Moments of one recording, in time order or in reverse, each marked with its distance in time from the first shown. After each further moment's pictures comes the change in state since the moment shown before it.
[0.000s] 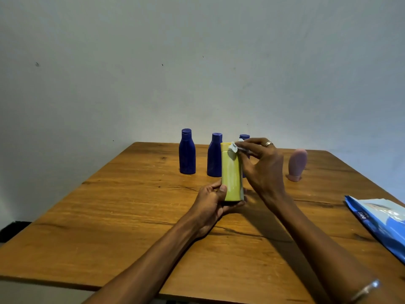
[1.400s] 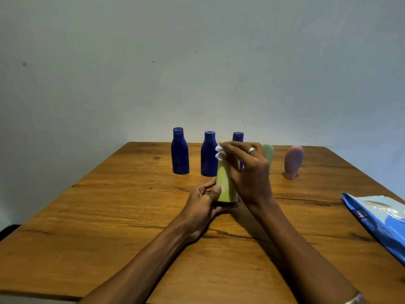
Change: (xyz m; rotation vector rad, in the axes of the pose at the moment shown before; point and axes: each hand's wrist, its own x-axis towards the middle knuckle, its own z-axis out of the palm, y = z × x) left_hand 0.001 -0.003 0.002 0.125 -0.009 0.093; right_hand -0.017 0.002 0.013 -0.131 0.031 -0.153
